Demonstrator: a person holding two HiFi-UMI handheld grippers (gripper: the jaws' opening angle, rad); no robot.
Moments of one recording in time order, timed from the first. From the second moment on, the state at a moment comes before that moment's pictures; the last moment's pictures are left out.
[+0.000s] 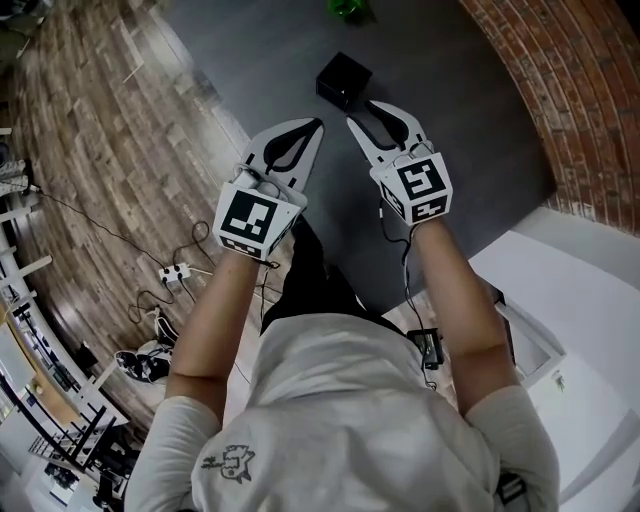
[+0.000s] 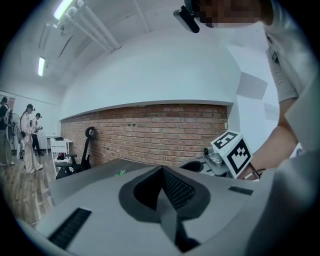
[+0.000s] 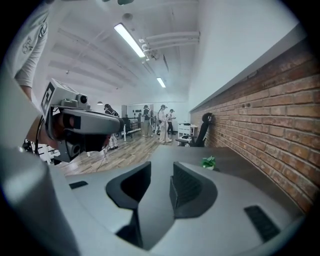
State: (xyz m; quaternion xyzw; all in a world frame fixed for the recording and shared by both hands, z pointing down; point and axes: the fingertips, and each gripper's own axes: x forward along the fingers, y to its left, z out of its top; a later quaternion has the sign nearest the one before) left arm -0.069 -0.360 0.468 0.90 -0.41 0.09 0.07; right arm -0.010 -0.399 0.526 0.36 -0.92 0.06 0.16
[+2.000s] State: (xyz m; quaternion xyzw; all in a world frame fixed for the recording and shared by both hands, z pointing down) left arm -0.041 -0.099 0.347 0.90 -0.44 0.03 0.05; right arm 0.037 -0.121 0.345 0.30 -0.95 -0.01 0.06
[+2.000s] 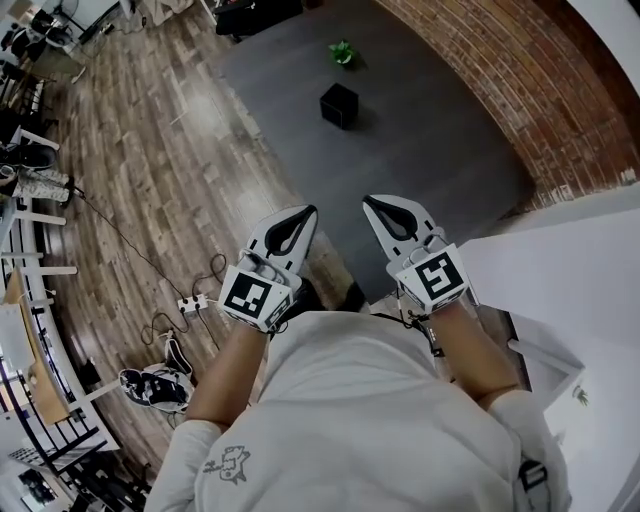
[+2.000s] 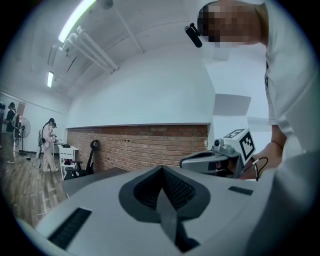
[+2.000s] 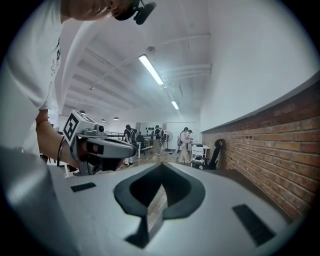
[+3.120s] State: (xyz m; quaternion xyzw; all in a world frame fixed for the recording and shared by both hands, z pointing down) left arm -0.159 0.006 0.327 0.93 -0.38 0.01 0.04; right arm -0.052 -0.014 0.299 0.37 -0.92 -0.05 0.06
